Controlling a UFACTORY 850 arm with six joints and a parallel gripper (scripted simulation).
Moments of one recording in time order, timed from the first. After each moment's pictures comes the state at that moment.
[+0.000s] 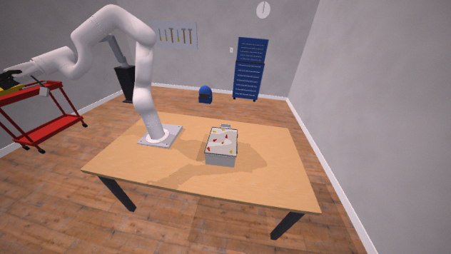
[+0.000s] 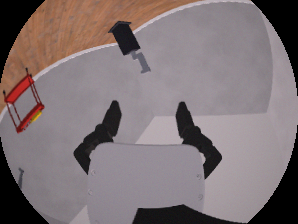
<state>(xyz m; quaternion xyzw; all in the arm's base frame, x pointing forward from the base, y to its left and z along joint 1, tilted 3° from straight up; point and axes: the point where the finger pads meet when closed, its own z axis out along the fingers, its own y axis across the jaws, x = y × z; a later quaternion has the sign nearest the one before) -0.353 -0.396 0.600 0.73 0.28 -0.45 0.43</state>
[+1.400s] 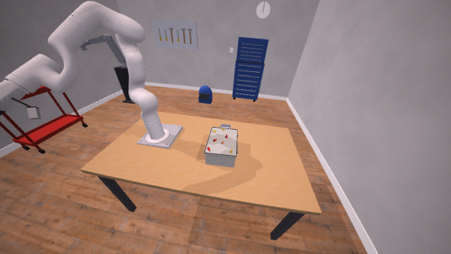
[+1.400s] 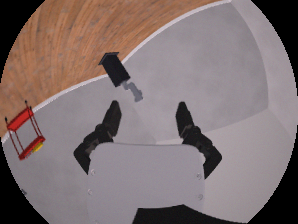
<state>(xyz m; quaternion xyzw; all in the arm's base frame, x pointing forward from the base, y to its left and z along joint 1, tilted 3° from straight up) -0.232 -0.549 0.538 0.78 0.31 -0.31 0.45</state>
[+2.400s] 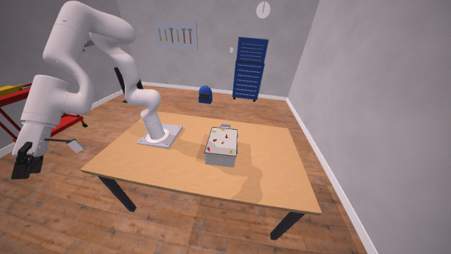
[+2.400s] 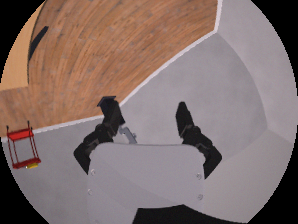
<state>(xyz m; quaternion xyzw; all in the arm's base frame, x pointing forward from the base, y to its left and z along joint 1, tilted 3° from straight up) 0.049 -0.647 0.419 0.83 0.38 -0.15 0.38</state>
